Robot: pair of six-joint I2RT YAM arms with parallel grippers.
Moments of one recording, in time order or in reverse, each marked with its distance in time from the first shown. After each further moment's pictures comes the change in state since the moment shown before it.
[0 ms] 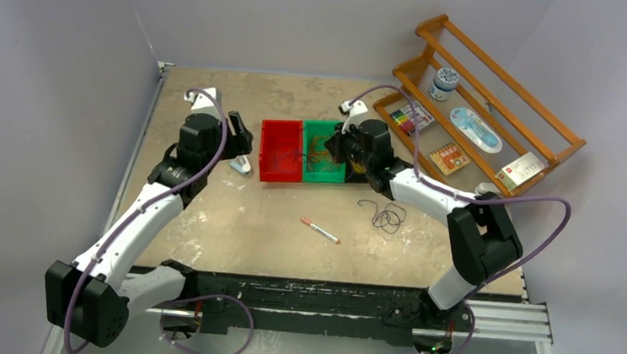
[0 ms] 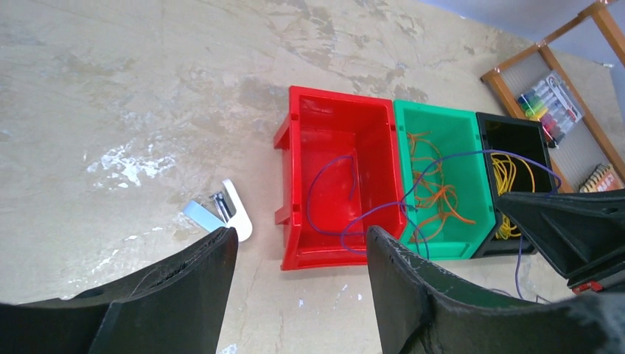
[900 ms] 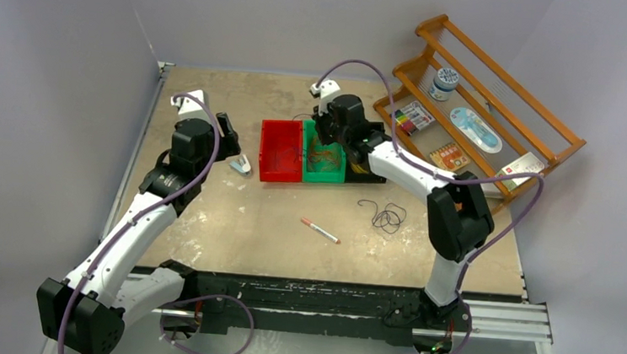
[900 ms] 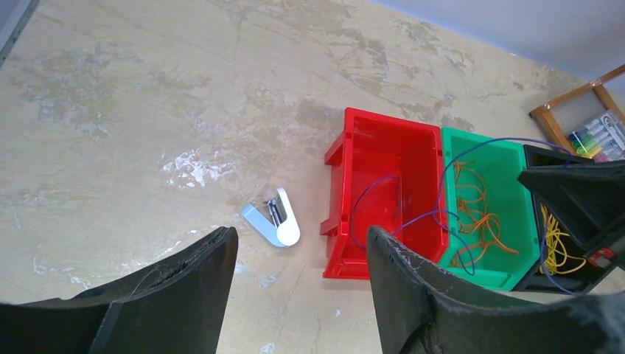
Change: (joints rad) left arm 0.000 -0.090 -0.015 -0.052 -0.169 0.025; right arm 0.052 0.182 0.355 -0.284 0.137 -0.202
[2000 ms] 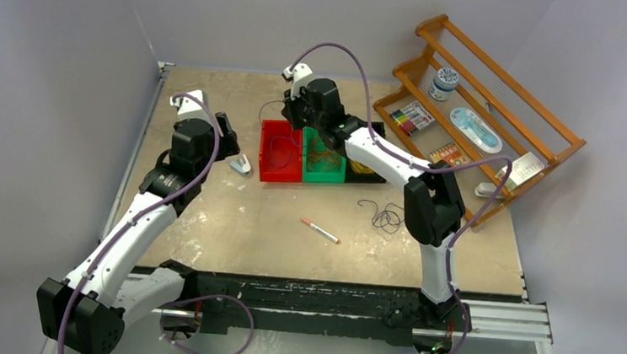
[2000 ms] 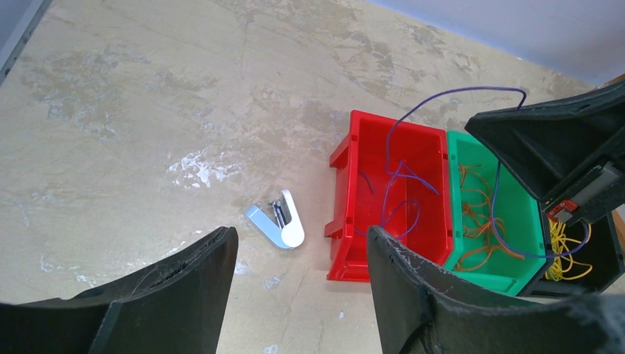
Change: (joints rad) left arm 0.000 0.000 0.000 -0.001 -0.018 0.000; right arm 0.071 0.227 0.363 -0.025 -0.109 0.047
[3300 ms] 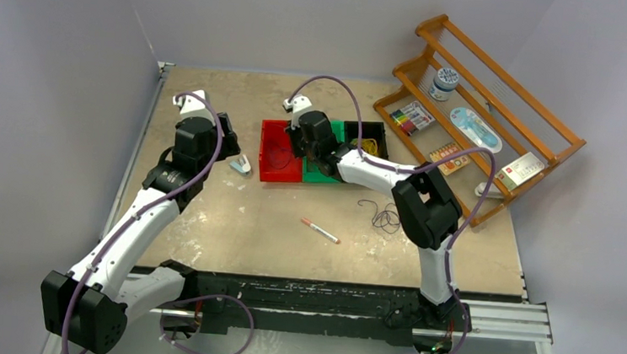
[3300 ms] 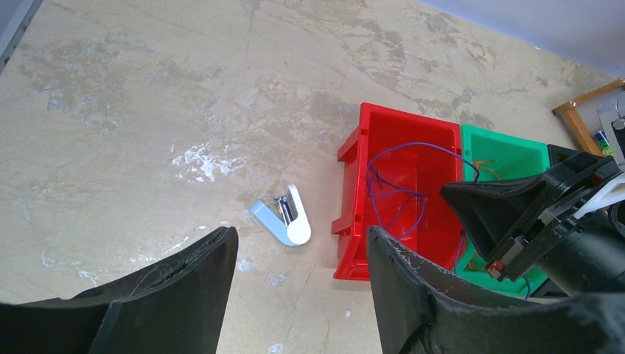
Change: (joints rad) left arm 0.012 0.036 0.000 -0.001 0.006 0.000; right arm 0.068 -0.006 -0.269 0.125 0.210 0.057
